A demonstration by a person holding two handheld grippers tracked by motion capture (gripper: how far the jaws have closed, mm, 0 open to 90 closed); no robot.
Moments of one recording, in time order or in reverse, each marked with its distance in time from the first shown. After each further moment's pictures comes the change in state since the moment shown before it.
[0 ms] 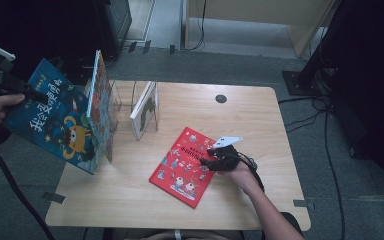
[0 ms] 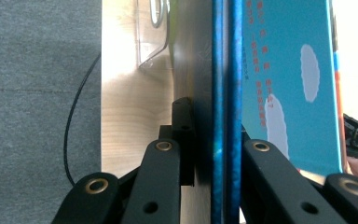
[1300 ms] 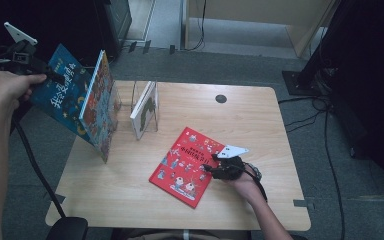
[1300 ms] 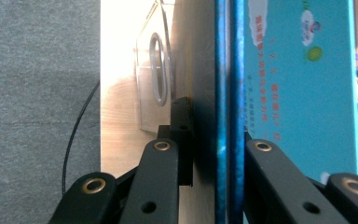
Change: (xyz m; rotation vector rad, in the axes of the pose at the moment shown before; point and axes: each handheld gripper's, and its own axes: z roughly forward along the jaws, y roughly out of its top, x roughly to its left) left arm 0.010 0.073 0.047 -0.038 -0.015 0.016; right arm 0.013 -0.025 -0.014 -0.059 -0.067 -0.046
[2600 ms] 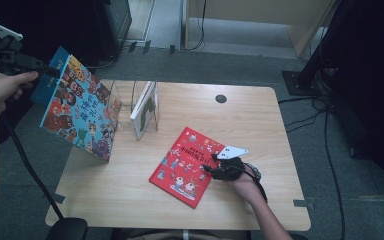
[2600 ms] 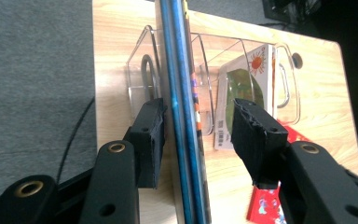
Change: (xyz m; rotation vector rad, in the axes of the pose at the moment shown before) left arm 0.010 -0.008 -0.026 -0.104 -0.066 0.063; right arm 0.001 -0.002 0.001 -0.012 0.000 -0.021
